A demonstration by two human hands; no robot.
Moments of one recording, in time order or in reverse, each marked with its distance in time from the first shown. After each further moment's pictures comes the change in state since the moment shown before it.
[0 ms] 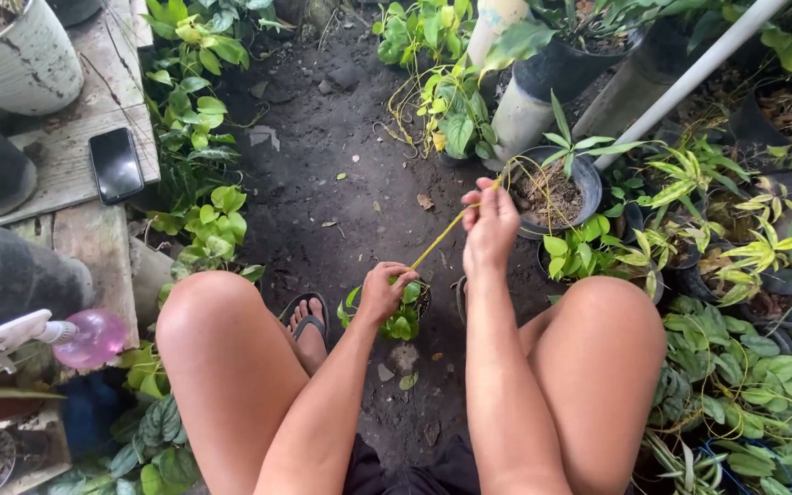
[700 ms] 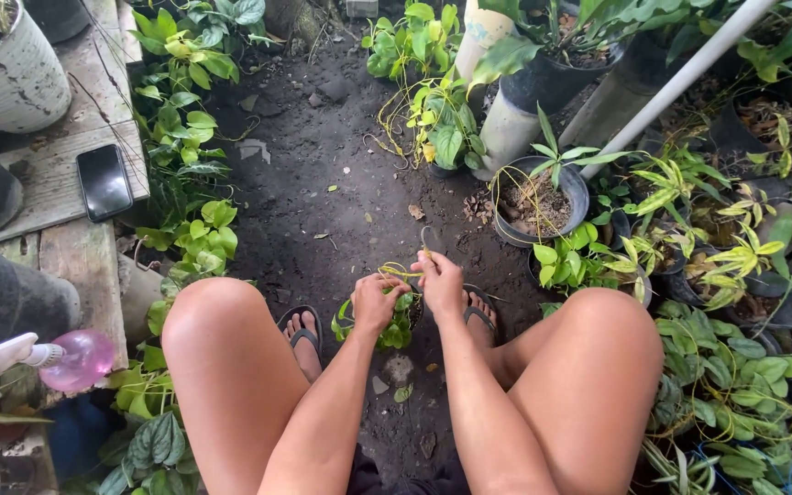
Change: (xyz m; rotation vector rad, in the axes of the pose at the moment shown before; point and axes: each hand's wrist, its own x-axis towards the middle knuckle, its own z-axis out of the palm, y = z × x) left_hand -0.002 0.010 -0.005 0.194 0.033 -0.065; right_hand -0.031 0.113 -0.040 -0.618 -0.181 0.192
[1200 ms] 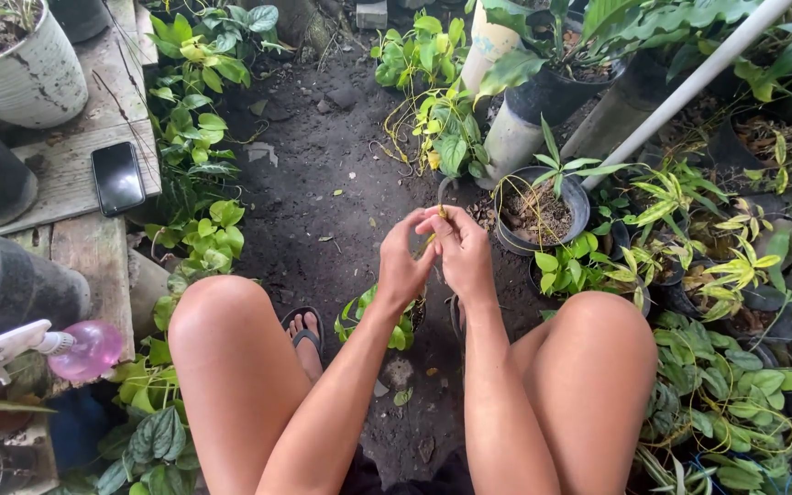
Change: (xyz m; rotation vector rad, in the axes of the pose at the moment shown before) left_hand 0.006 0.147 -0.061 -0.362 0.309 0.508; right_hand -0.059 -0.166 -0.046 0.163 -0.157 -0.507
